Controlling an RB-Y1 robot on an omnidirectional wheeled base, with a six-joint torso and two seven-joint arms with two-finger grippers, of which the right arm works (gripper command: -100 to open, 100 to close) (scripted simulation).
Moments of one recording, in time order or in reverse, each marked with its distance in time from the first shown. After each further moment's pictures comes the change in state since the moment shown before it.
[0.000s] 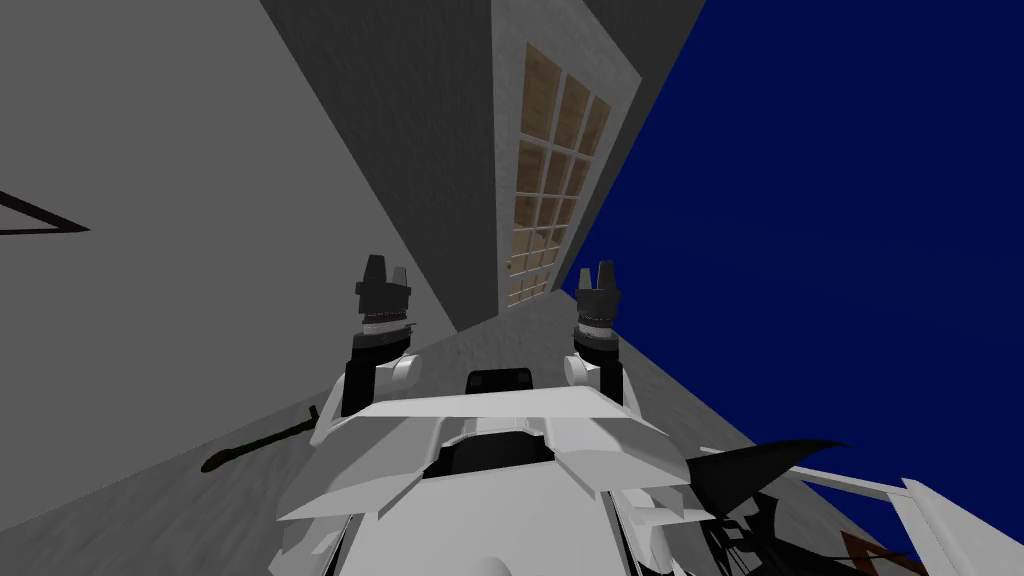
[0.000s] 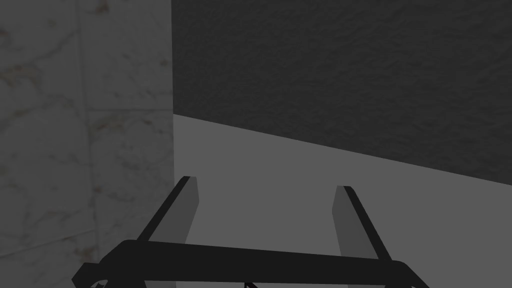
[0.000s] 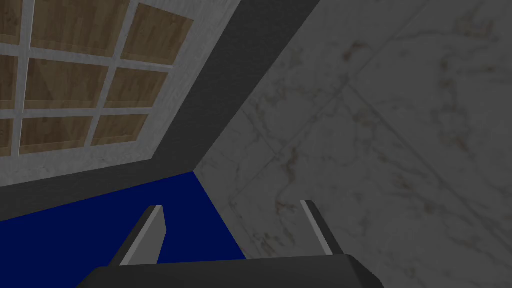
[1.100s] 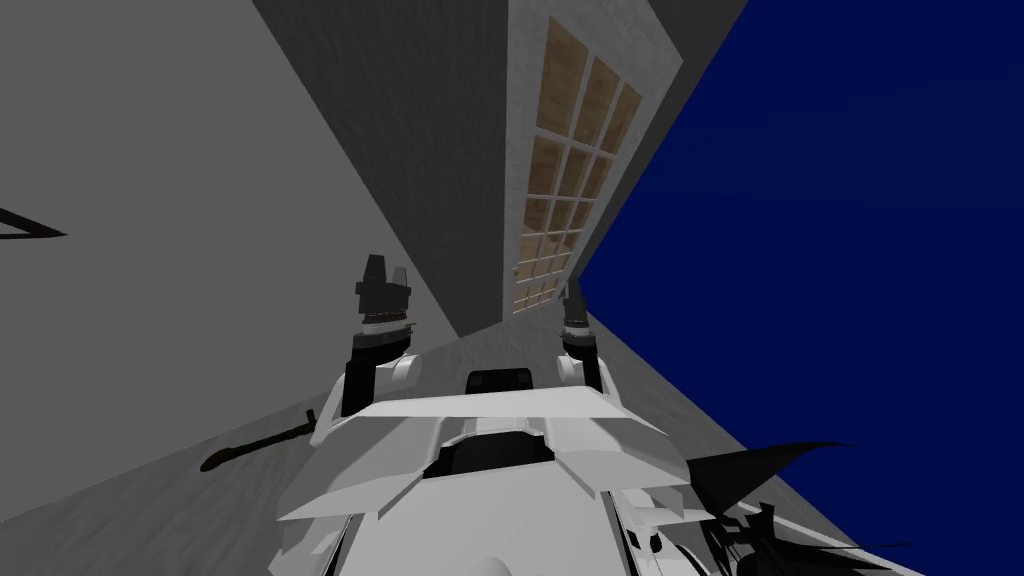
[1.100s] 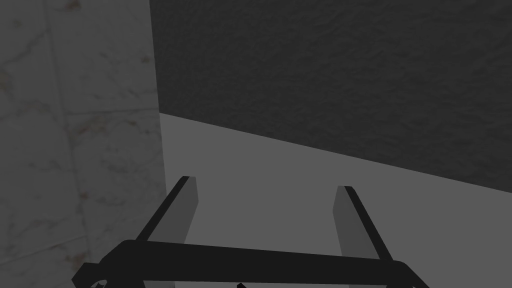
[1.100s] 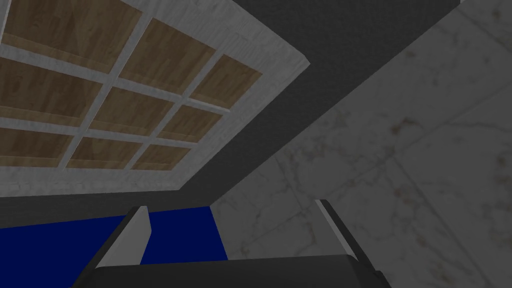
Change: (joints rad) arm -0.055 -0.028 -0.003 0.239 0.018 -0.049 0.219
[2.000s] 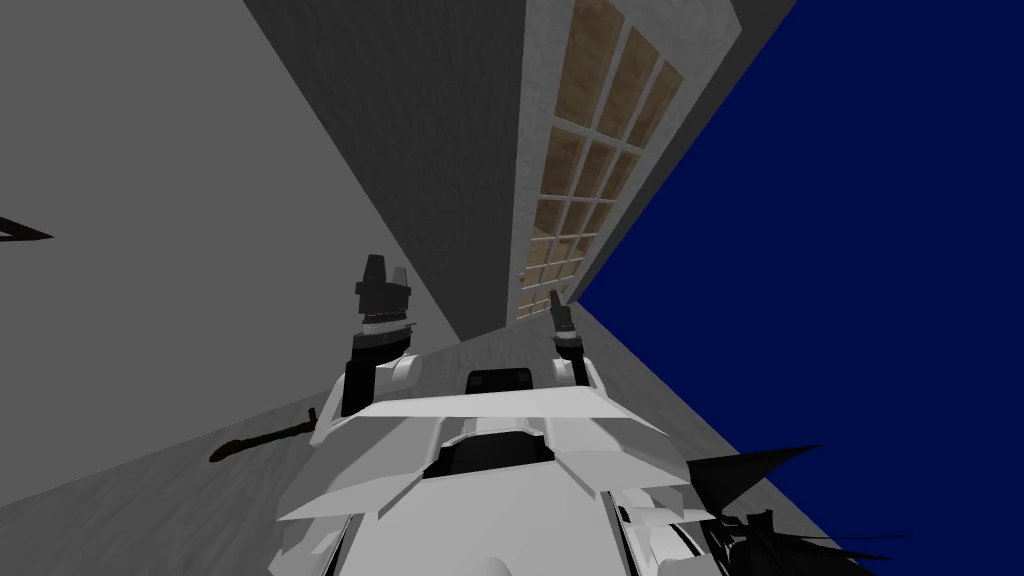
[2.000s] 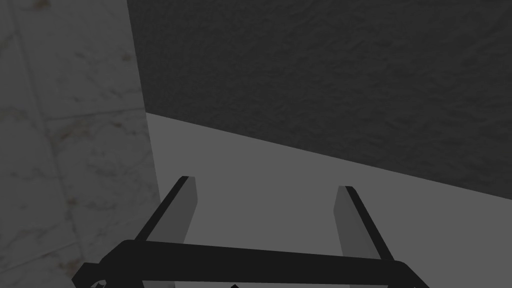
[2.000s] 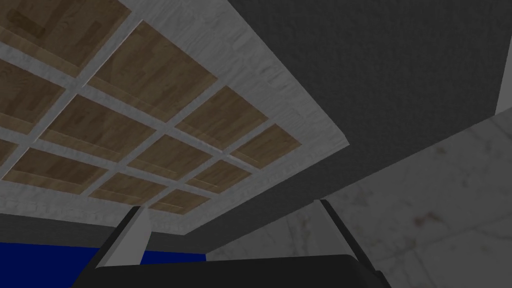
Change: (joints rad) arm -0.056 -0.019 -0.006 0.258 0.018 -0.060 0.237
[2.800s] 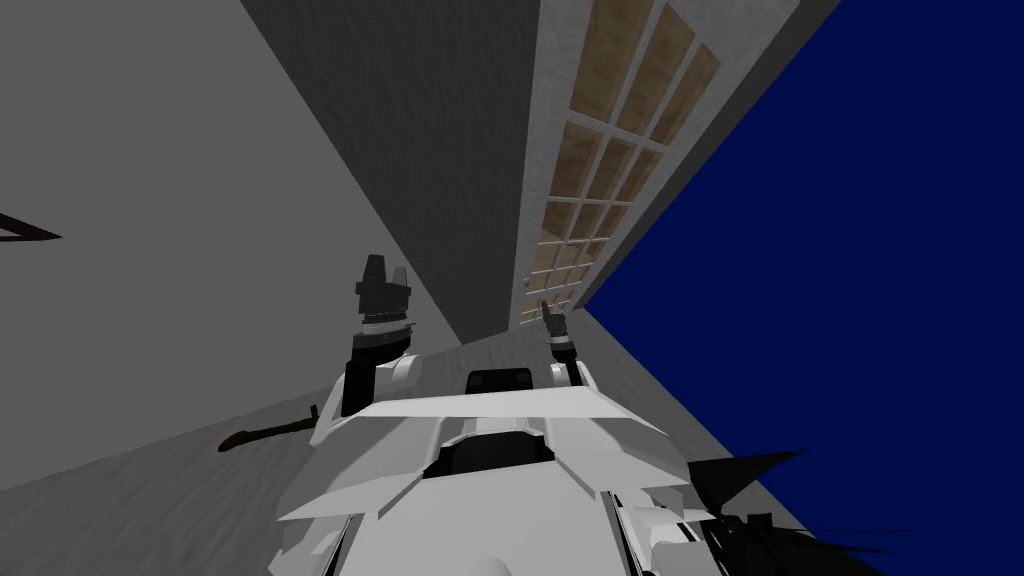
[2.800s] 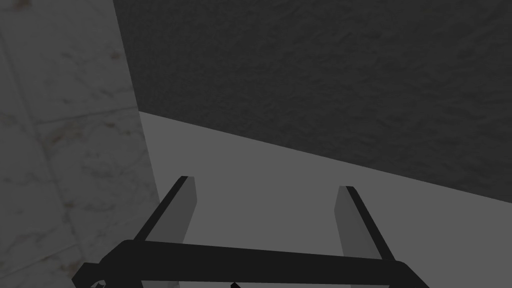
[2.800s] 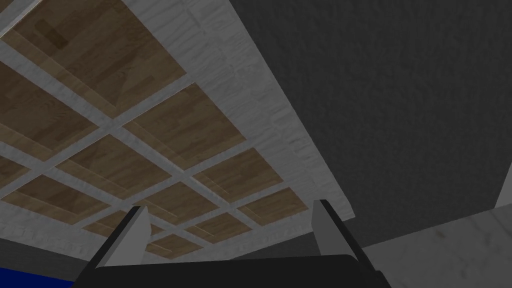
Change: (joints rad) arm -0.043 -0.012 -0.003 0.217 0.016 -0.048 0.204
